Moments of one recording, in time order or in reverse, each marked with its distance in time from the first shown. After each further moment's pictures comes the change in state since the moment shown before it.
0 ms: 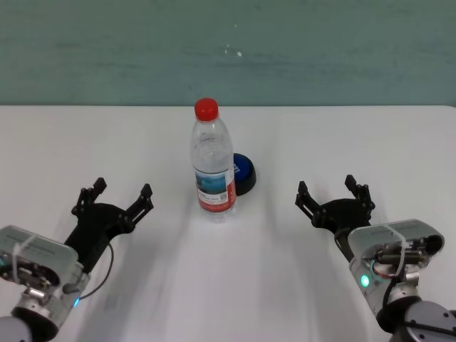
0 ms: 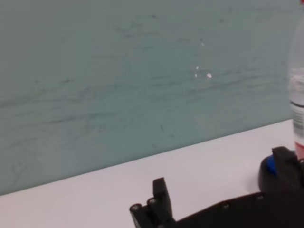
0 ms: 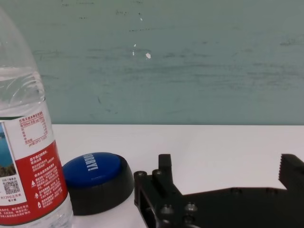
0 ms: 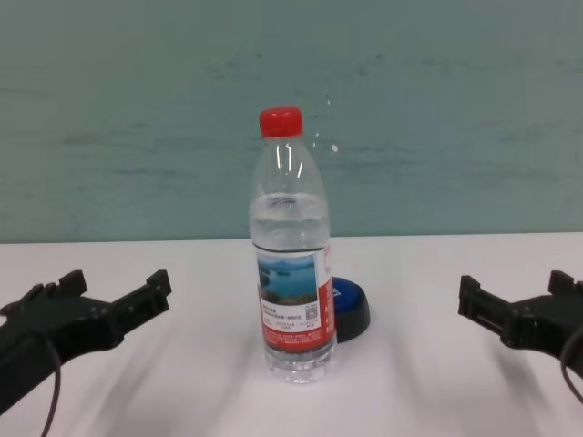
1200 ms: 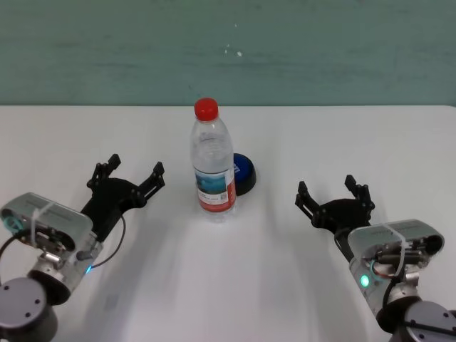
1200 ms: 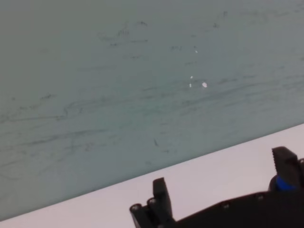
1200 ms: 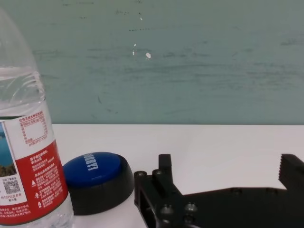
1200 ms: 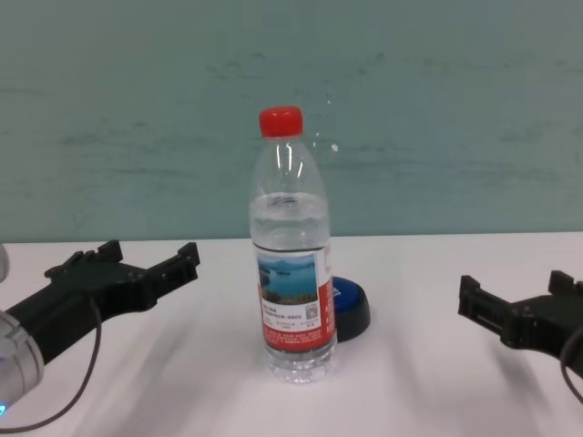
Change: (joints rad) left arm -0.167 -0.003 0.034 0.154 0.003 -0.020 -0.035; right arm 0.000 0.000 0.000 0.000 0.000 0.000 0.000
